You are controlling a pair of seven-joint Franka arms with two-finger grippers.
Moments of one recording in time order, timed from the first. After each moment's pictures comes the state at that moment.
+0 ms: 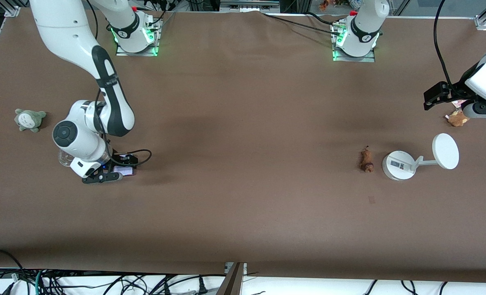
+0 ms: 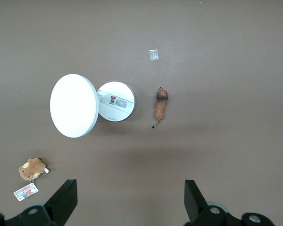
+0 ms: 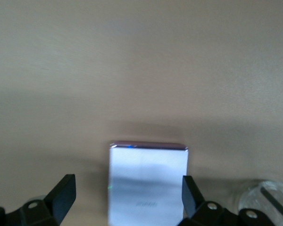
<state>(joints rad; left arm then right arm) 0.01 0.00 -0.03 -1.65 0.06 1.61 0.00 0.41 0.54 -0.33 -1.90 0.30 2.43 -0.24</state>
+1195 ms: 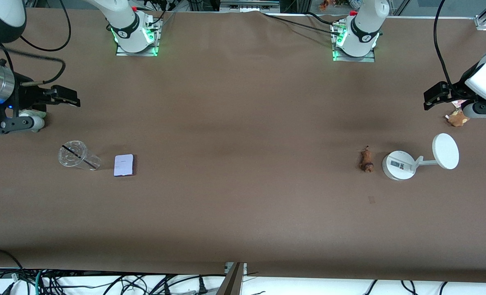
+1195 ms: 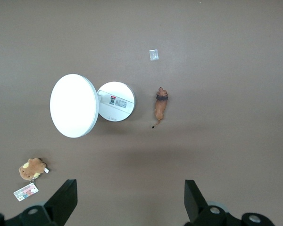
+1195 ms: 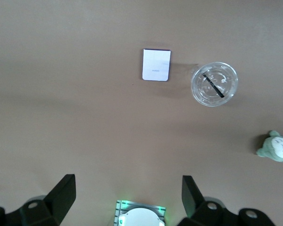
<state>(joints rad) 0.01 0.00 -0.03 -1.65 0.06 1.61 0.00 0.44 0.26 -0.41 -1.29 0.11 1.31 -0.09</state>
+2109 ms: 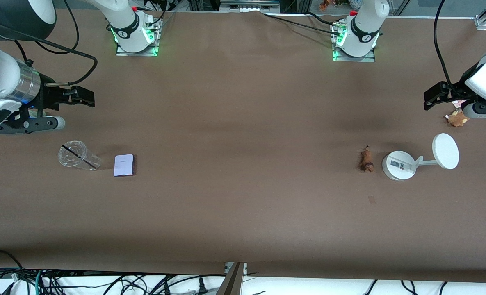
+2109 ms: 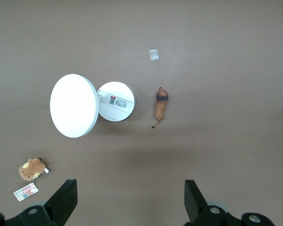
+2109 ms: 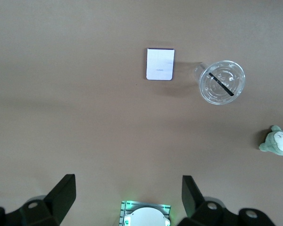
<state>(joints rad) 0.01 0.00 -0.03 -1.65 0.06 1.61 0.00 0.49 0.28 -0.41 -1.28 0.11 1.31 -0.01</state>
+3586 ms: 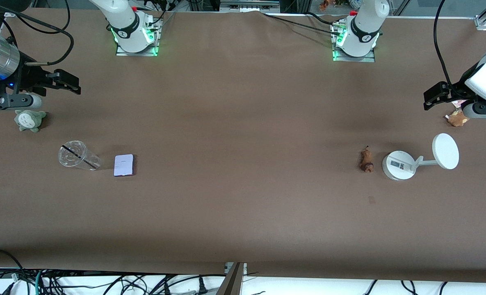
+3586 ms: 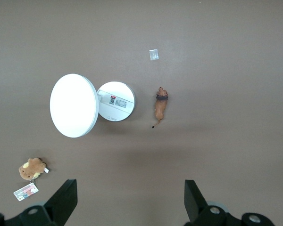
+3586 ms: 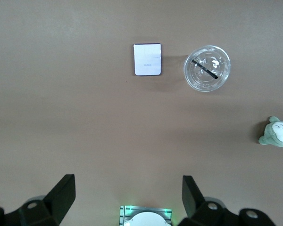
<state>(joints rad) 0.01 0.00 -0.03 -1.65 0.06 1.61 0.00 0.06 0.04 0.03 -1.58 0.02 1.46 0.04</state>
